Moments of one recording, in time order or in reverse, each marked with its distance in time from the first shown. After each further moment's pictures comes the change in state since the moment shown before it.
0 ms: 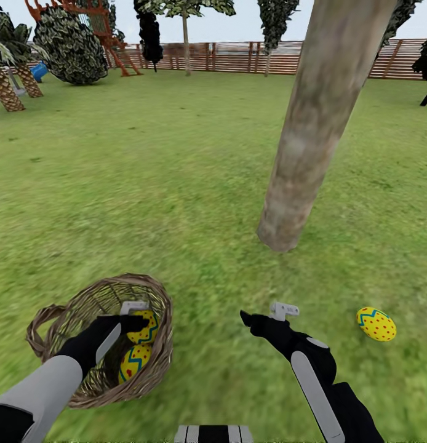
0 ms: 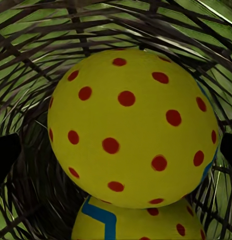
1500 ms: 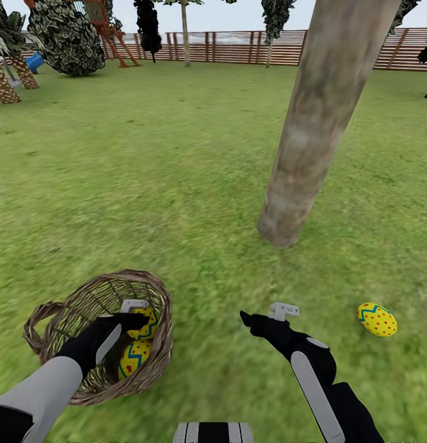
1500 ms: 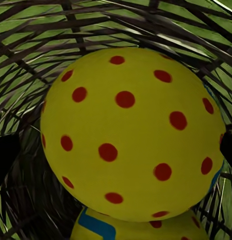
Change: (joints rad) left arm 0.005 0.000 0.000 -0.006 -0.005 -0.055 -0.001; right arm 0.000 0.001 0.000 0.000 0.000 0.002 0.000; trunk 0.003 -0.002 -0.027
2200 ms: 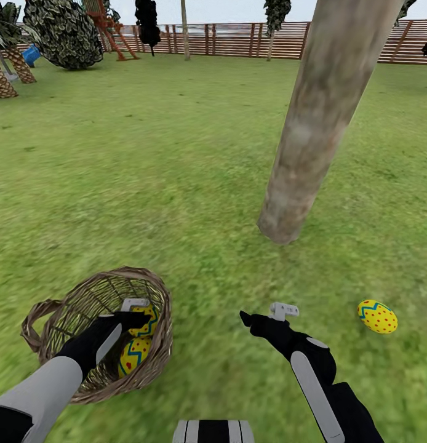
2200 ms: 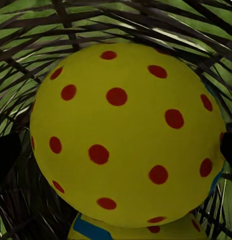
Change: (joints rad) left arm 0.002 0.000 -0.008 -0.013 0.000 -0.013 -0.003; right arm 0.000 0.001 0.000 0.000 0.000 0.000 0.000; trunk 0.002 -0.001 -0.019
